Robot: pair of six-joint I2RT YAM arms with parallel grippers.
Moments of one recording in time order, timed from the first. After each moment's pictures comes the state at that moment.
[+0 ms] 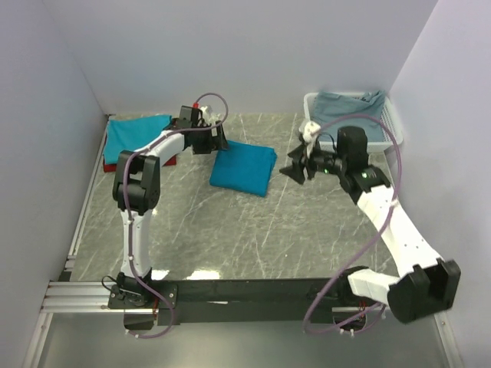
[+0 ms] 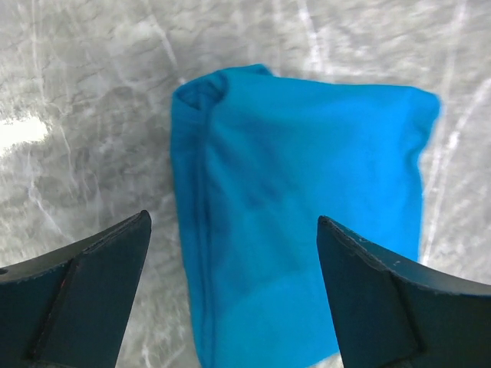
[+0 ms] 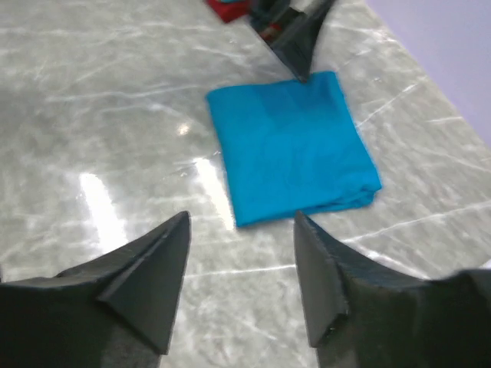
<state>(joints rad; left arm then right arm) -0.25 2.18 1.70 -0.29 0.37 -0.36 0.25 1.23 1.15 -0.38 -0.72 -0.39</state>
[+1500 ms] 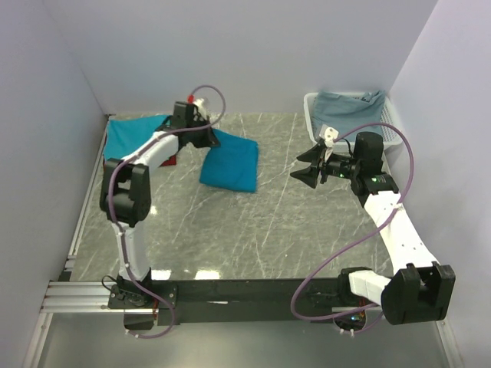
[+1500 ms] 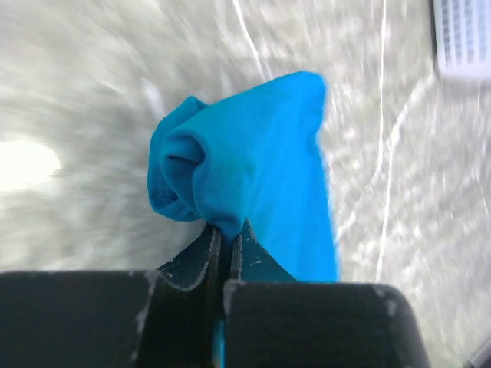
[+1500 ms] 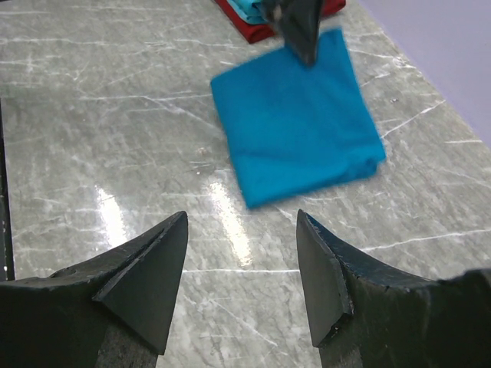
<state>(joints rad) -0.27 2.06 1.61 -0.28 0.36 -0.39 0.06 1.14 0.96 -0.23 -1.04 -0.43</state>
